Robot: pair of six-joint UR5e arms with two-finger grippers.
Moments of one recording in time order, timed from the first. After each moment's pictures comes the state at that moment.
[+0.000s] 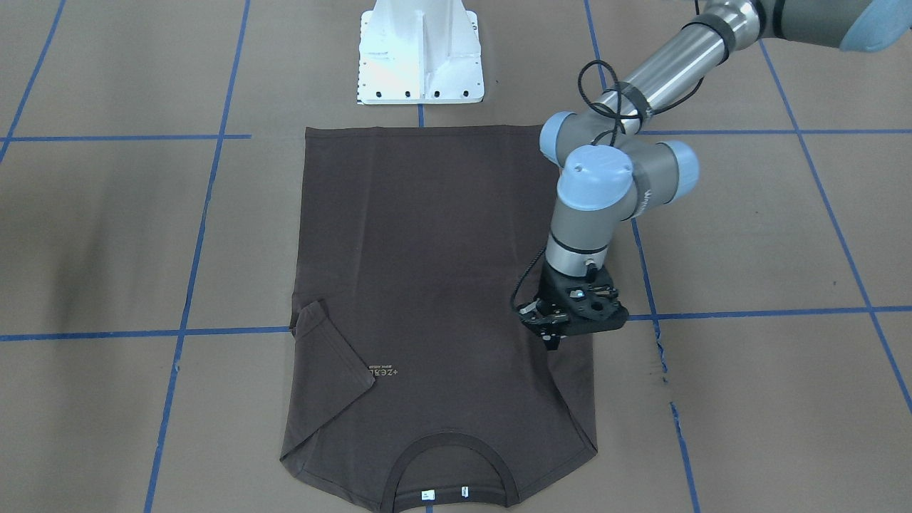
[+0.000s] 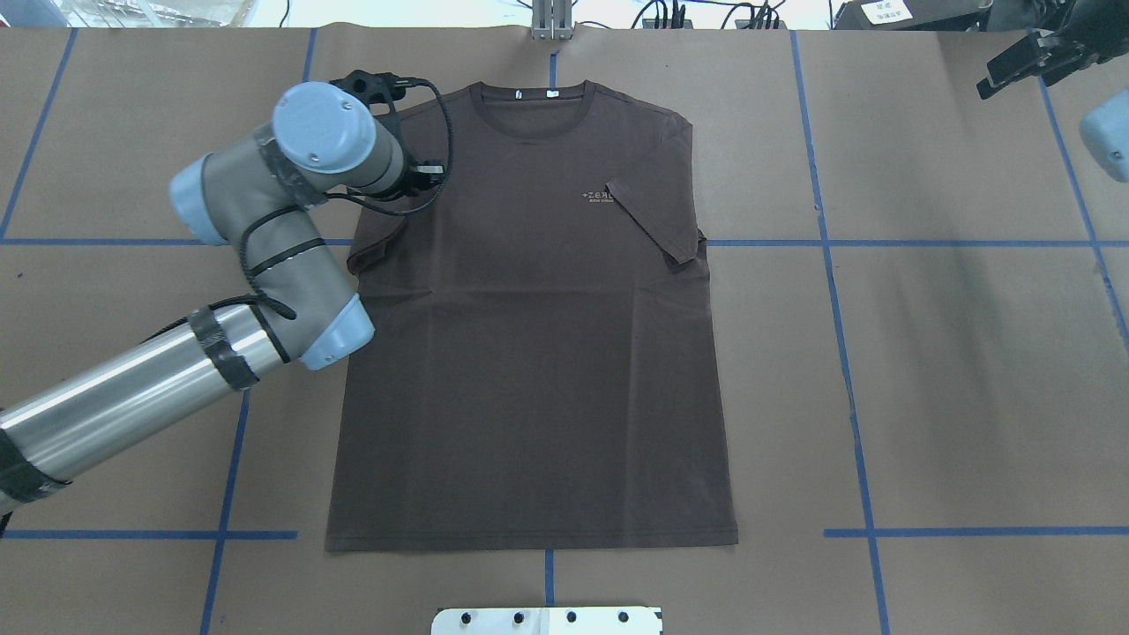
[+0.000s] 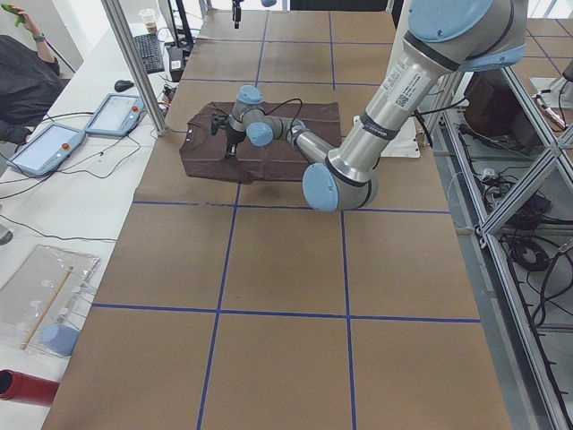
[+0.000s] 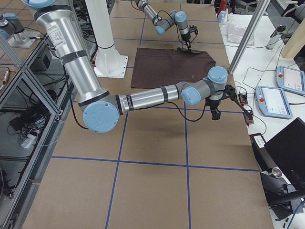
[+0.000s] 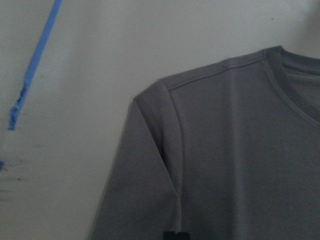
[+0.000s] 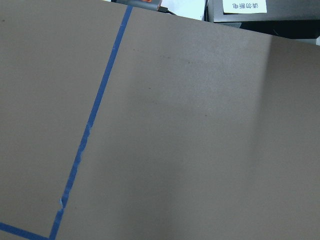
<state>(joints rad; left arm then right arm) -0.72 -2.31 -1.28 -1.99 -1.70 -1.24 1.32 -1.15 1.39 -1.28 2.31 0.29</state>
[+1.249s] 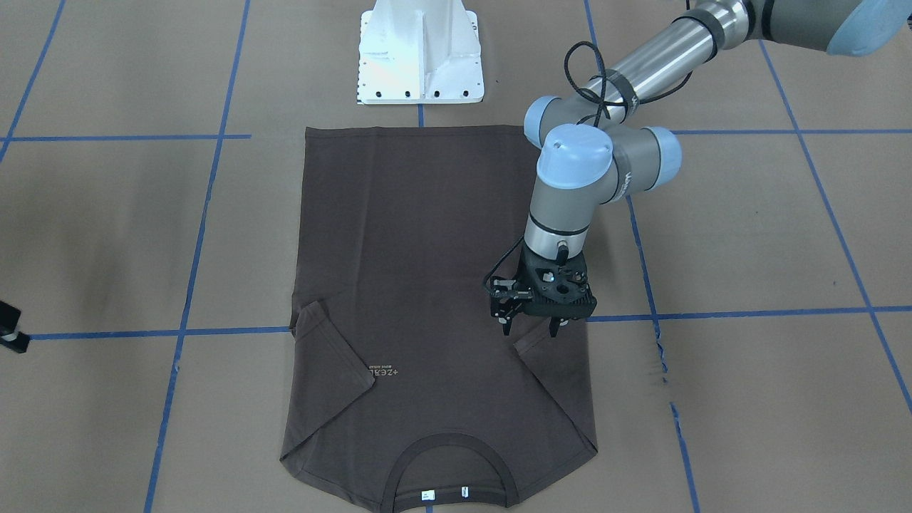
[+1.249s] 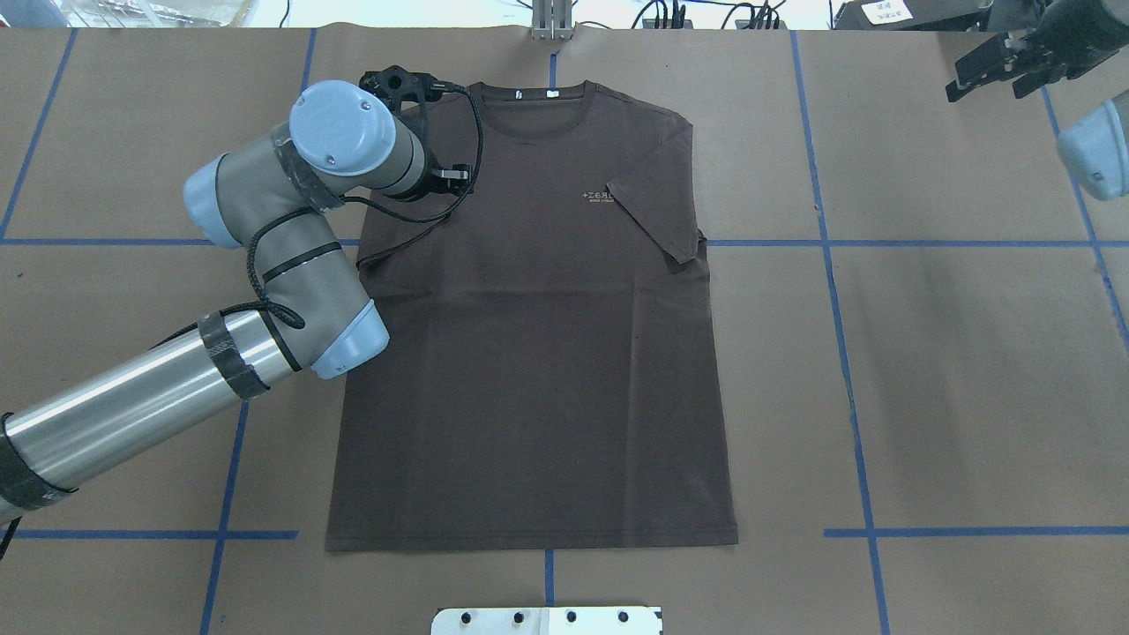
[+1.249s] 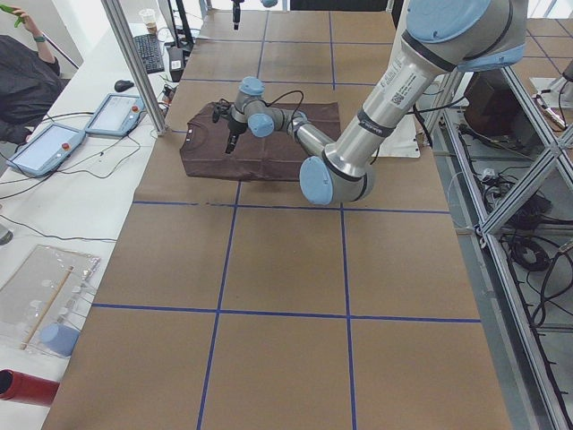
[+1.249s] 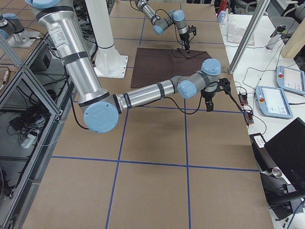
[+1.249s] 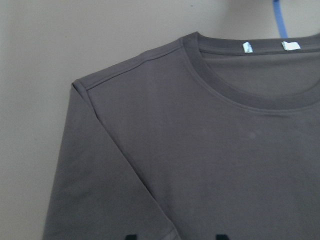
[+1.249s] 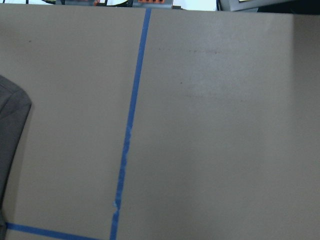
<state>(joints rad) -0.71 -2.27 -1.42 -1.98 -1.71 -1.05 1.23 -1.20 1.56 -1.29 2.29 0.59</state>
